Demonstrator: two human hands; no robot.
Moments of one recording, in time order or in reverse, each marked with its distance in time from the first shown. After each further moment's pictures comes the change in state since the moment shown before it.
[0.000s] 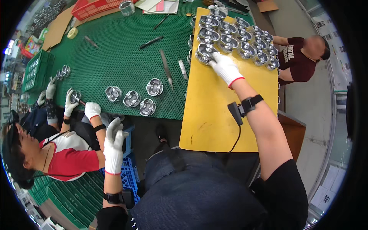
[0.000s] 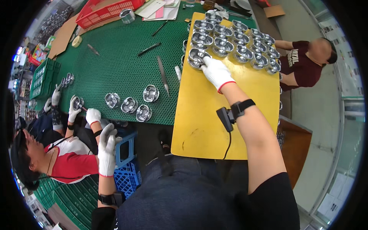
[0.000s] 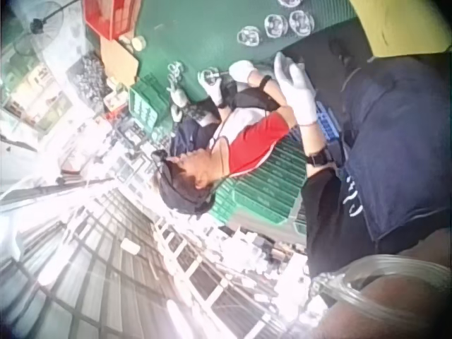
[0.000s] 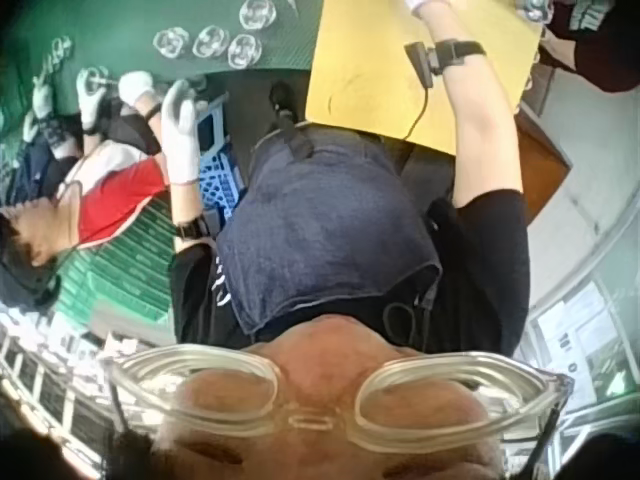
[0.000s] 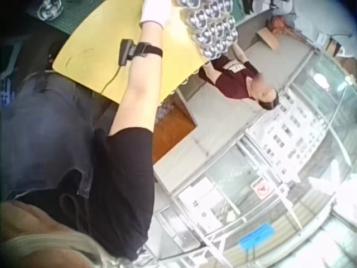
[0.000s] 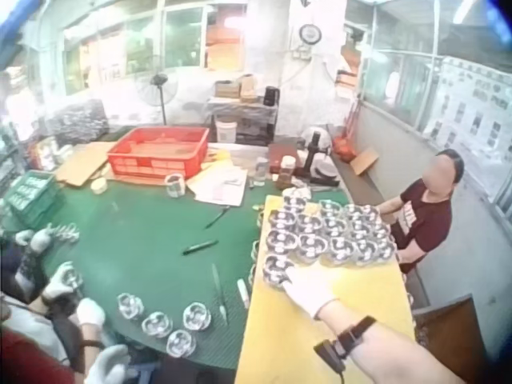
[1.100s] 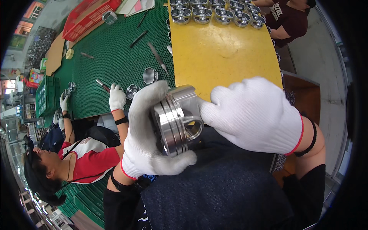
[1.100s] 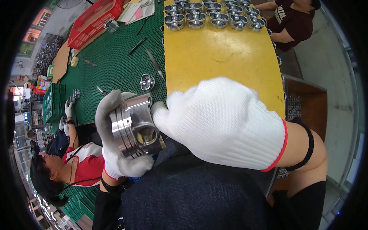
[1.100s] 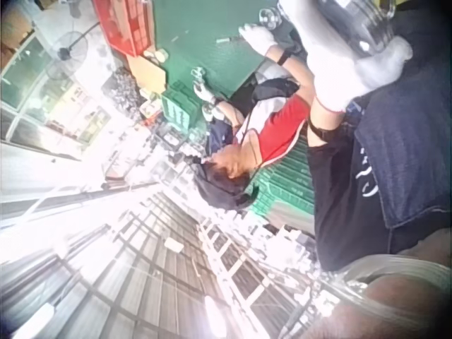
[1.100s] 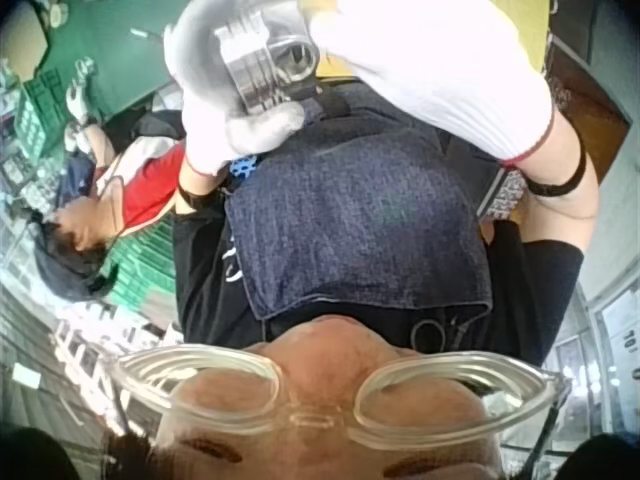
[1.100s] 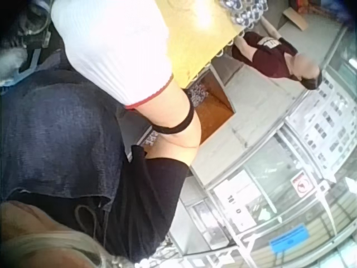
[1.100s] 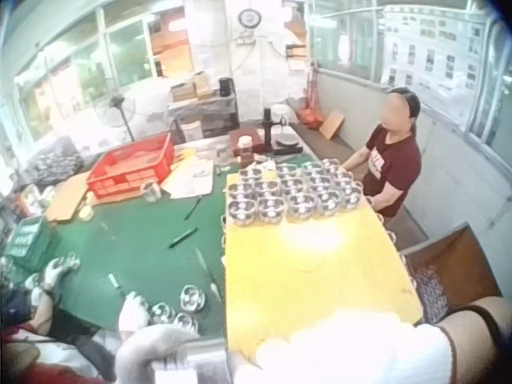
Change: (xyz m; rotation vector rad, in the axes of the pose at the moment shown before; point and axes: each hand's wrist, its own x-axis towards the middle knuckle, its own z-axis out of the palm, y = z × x) left_hand -0.068 0.142 0.127 0.117 -0.695 0.758; right_hand -0.260 -0.077 -0.145 -0.248 0.178 -0.729
